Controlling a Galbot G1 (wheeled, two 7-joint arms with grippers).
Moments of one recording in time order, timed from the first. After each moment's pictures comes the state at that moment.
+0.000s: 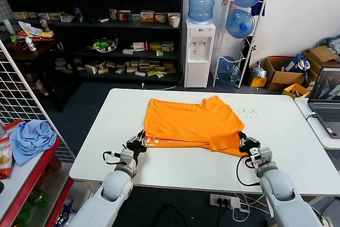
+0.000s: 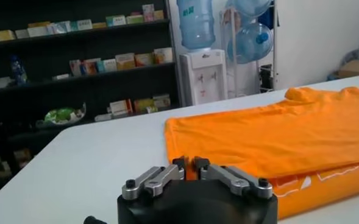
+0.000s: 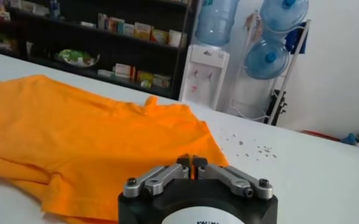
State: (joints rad) left arm 0.96 -1.22 -0.08 -1.48 -0.27 0.14 -0.19; right arm -1.06 1.08 0.42 1.50 0.29 -0.23 -0.05
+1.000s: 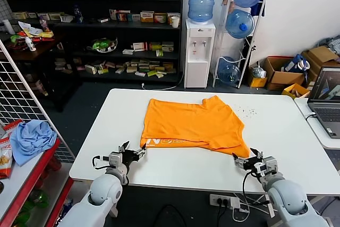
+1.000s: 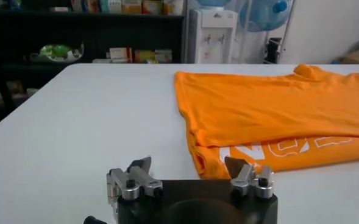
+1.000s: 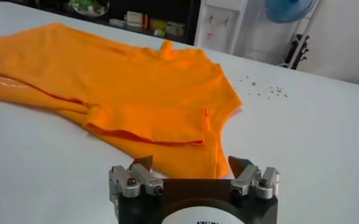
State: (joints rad) left arm 1.02 -1.15 -0.12 -1.56 -0.52 0.31 -0.19; right arm -1.21 1.03 0.45 1.64 0.34 -0.45 -0.10
